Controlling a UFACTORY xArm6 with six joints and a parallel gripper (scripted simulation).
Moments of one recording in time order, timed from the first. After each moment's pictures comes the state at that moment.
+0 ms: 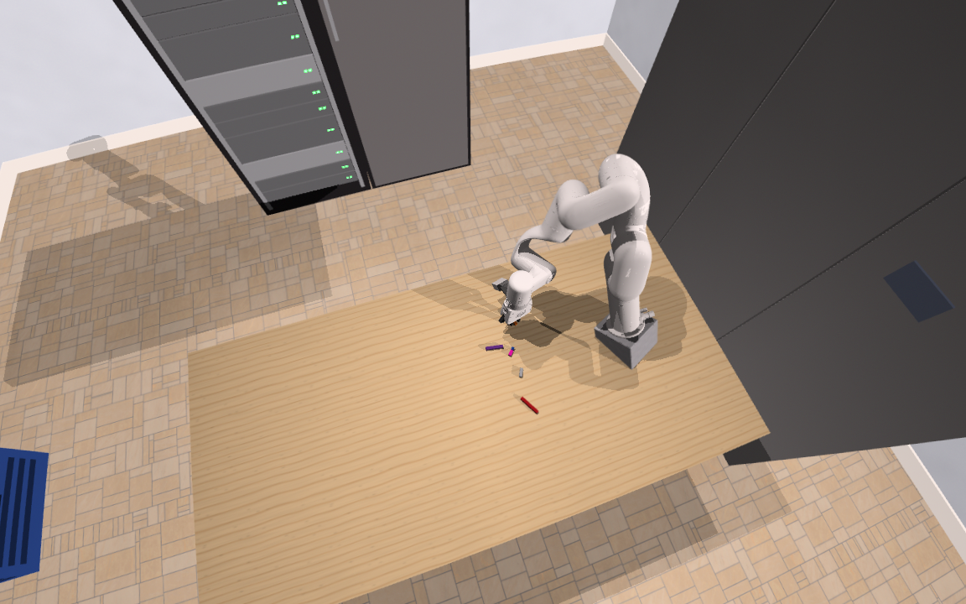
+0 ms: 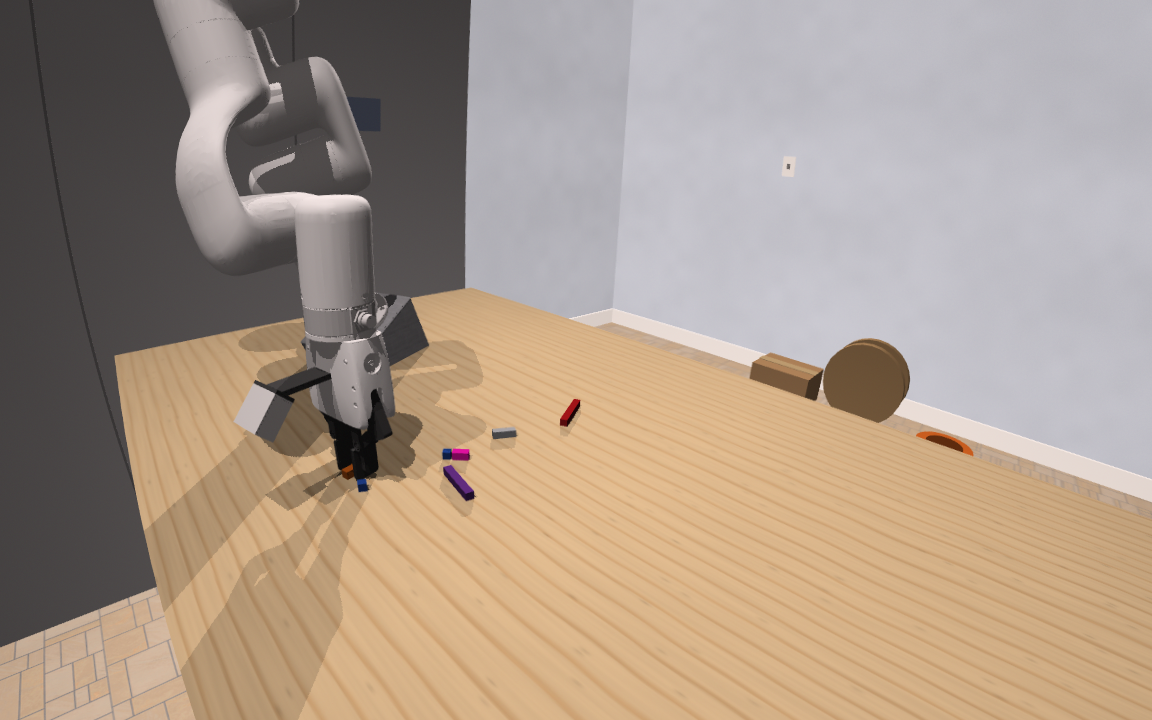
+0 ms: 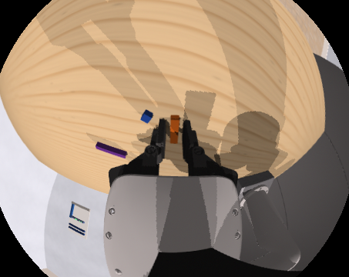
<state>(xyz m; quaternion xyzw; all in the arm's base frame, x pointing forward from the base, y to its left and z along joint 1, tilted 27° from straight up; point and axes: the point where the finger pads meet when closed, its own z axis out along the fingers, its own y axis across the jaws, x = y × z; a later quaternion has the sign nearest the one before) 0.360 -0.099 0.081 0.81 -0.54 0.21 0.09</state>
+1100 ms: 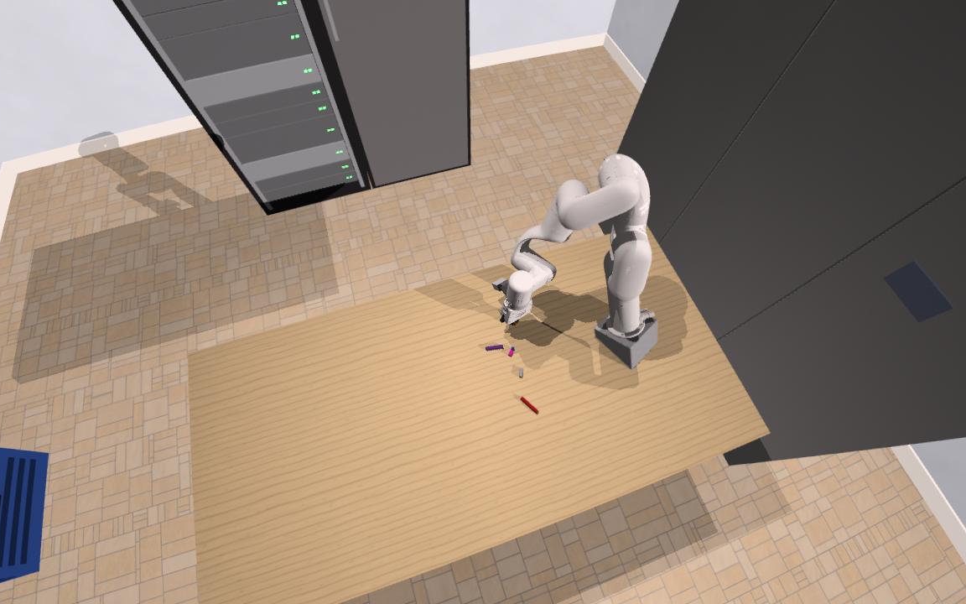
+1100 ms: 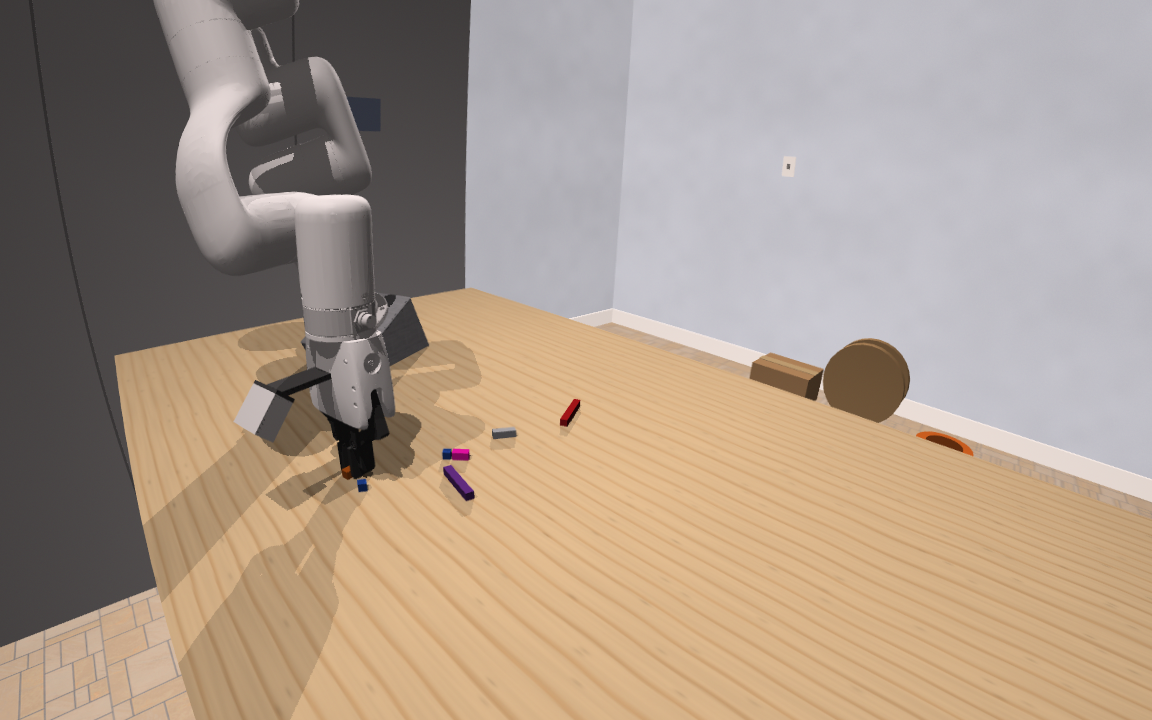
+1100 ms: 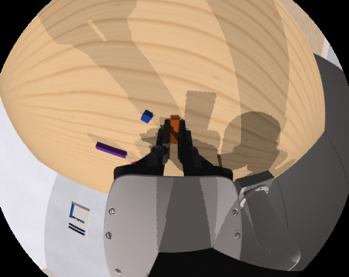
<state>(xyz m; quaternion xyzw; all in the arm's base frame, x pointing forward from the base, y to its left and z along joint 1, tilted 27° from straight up) 0.360 -0.099 0.081 0.81 -0.54 0.21 0.09</state>
